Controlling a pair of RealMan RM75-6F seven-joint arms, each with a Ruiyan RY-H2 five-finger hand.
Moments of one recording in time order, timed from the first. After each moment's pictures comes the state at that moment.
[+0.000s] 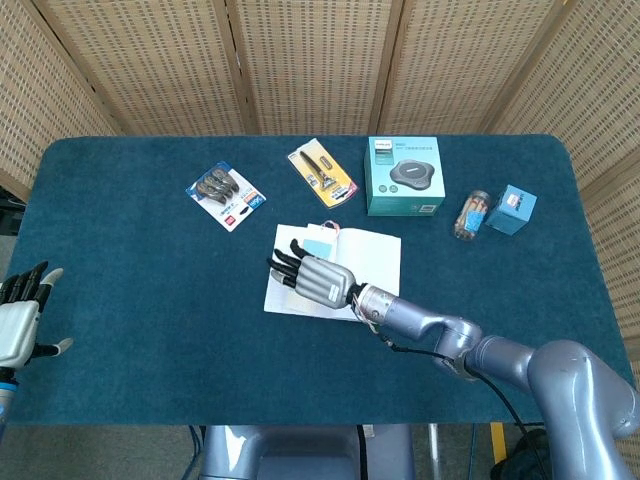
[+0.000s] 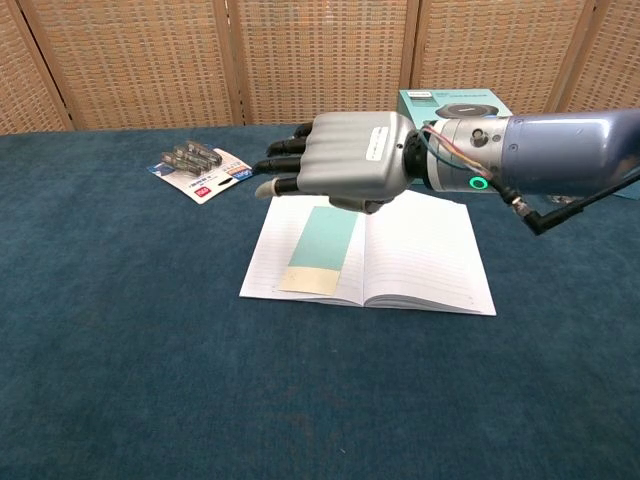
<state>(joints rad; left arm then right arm) -0.19 -1.08 -0.07 -1.70 1.22 1.27 0.17 1.14 -1.60 0.06 -1.12 -1.63 0.80 -0.51</state>
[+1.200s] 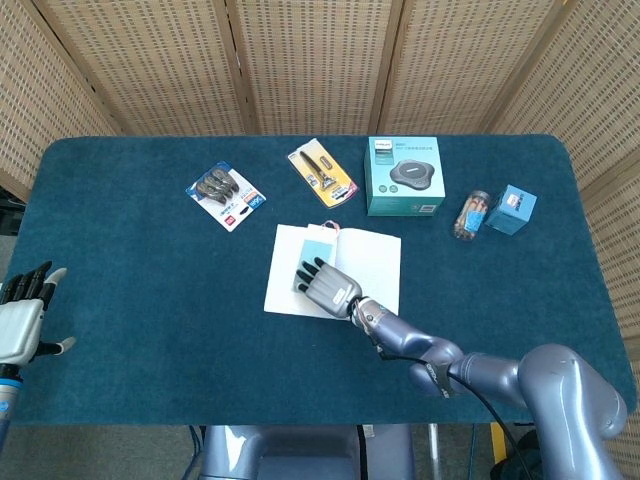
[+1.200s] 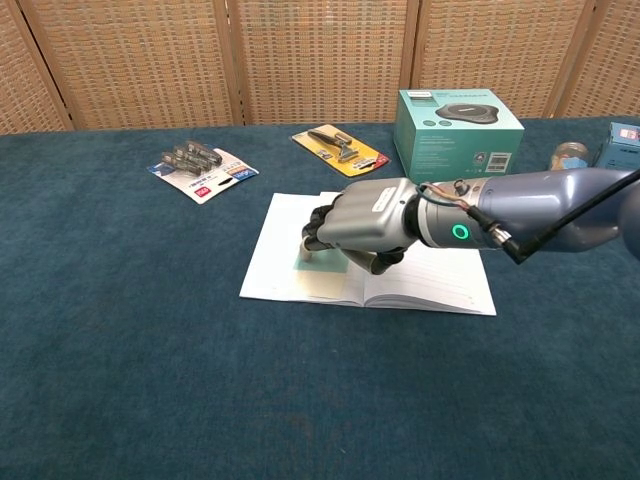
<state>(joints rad) -0.21 -1.09 -0.08 -1.69 1.20 1.25 0.20 1.14 -1.66 0.07 -1.21 -1.17 0.58 -0.62</state>
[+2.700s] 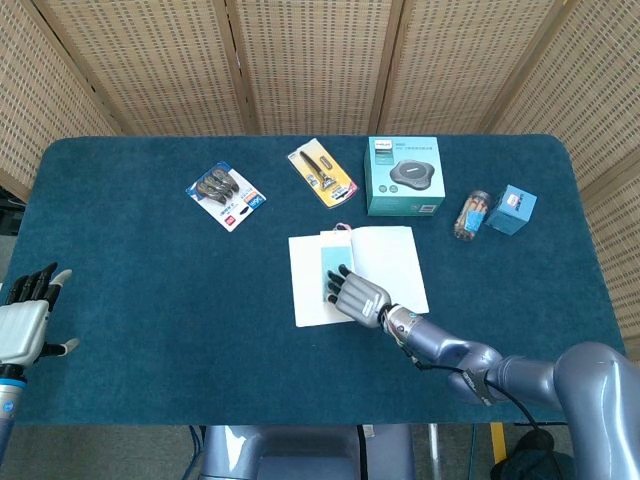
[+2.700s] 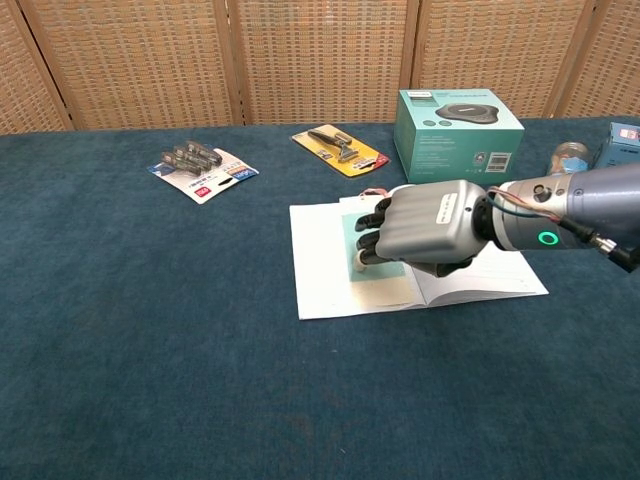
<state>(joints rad) -0.22 -1.10 -0.07 -1.70 1.20 1.25 0.22 1.10 -1.51 -0.06 -1.33 -1.29 0.64 -0.71</state>
